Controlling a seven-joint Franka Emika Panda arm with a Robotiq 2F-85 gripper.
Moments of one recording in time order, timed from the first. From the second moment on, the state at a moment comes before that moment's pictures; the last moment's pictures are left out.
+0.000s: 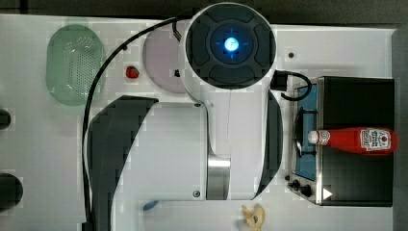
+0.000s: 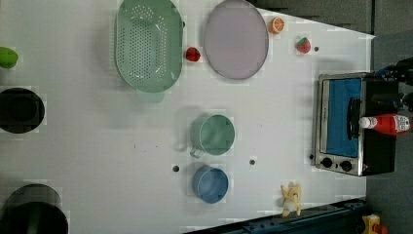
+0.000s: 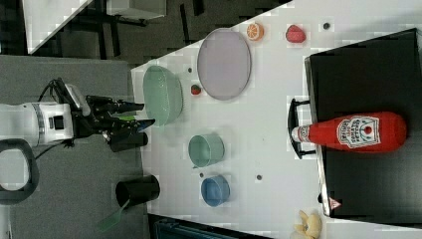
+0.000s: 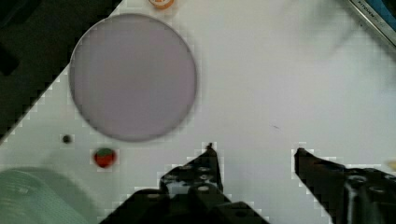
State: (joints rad) arm 0.01 -0.03 -0.01 -1.78 0.00 0.19 0.06
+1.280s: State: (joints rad) arm -0.05 -0.22 -0.39 -1.94 -0.01 0.12 0.06
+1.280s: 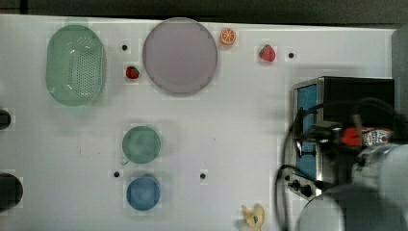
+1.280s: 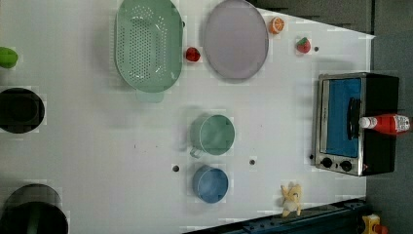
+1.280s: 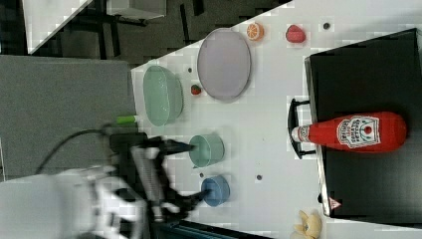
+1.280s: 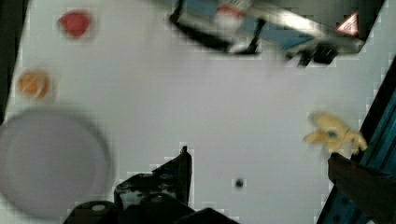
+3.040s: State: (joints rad) arm -0.10 0.30 -0.66 -1.94 0.17 0.67 0.06
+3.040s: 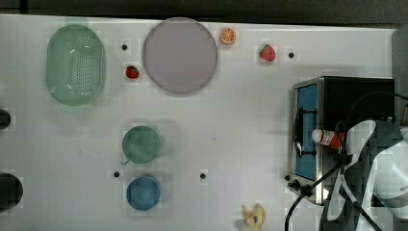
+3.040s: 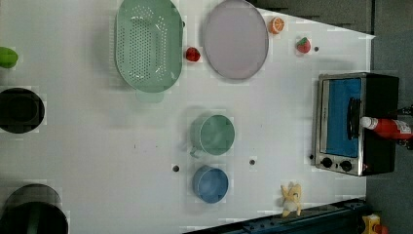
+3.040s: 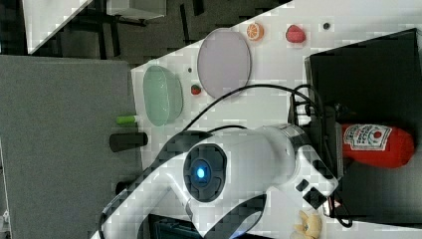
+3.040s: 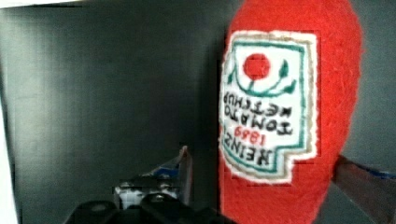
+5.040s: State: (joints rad) arm 0.12 0.00 -0.16 -1.65 0.05 0.16 -0.05
